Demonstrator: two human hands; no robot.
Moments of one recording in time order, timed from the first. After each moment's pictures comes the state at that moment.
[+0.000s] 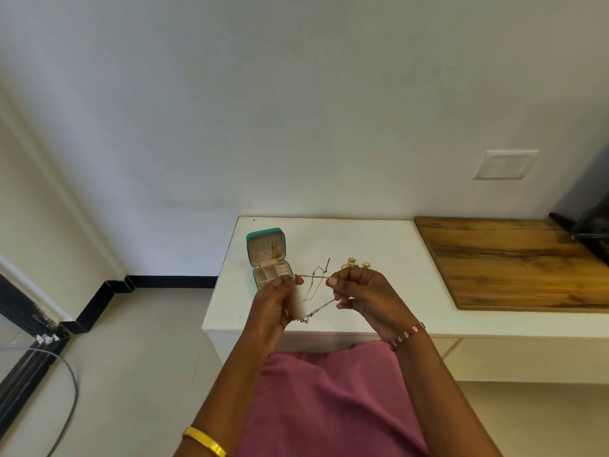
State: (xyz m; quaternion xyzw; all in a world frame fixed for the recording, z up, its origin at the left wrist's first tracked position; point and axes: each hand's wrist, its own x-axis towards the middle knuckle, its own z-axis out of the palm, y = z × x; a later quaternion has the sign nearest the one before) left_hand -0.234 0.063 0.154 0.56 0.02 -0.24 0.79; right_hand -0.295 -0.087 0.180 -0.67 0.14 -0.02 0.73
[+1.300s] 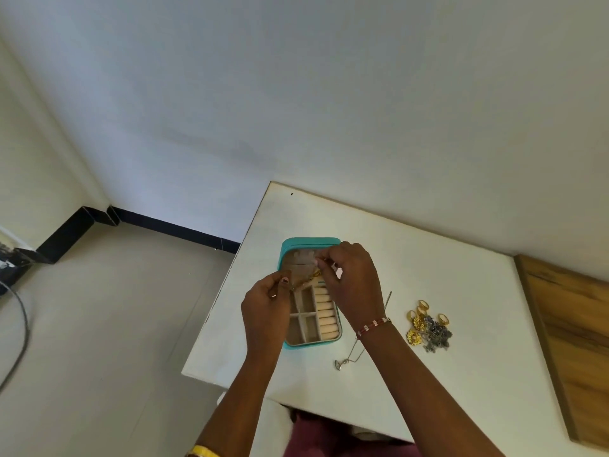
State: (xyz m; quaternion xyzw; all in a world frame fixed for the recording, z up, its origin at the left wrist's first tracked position) left_hand -0.043 0.052 0.015 0.77 0.15 -0.02 0.62; right_hand -0.031 -0.069 0.043 -0.95 0.00 -0.19 0.23
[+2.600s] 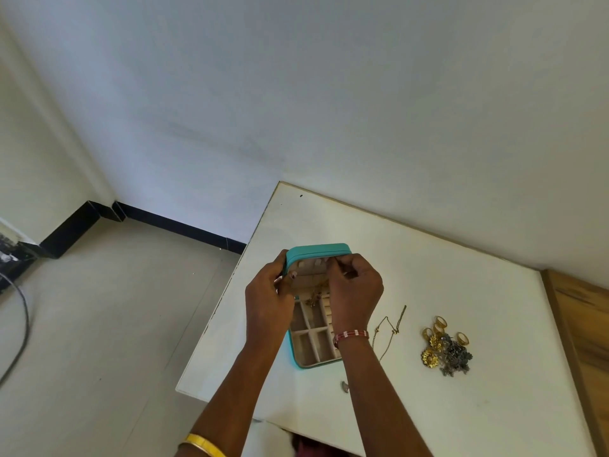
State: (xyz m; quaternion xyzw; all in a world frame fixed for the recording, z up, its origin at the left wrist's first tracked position) left_hand -0.014 0.052 0.015 0.80 0.07 -0.01 0.60; right_hand -0.008 -0.044 0.017 -0.78 0.31 -0.23 0.50
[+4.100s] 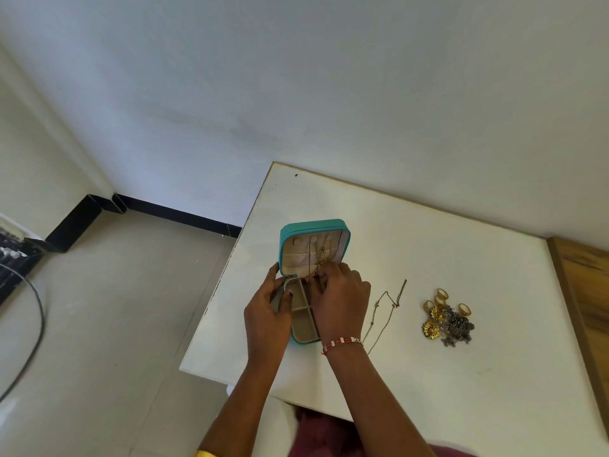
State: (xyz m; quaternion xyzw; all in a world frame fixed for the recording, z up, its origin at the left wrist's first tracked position) left_hand -0.053 0.051 -0.024 0.80 0.11 -0.05 0.59; right_hand -0.042 -0.040 -0.022 -0.95 0.19 -0.14 0.19
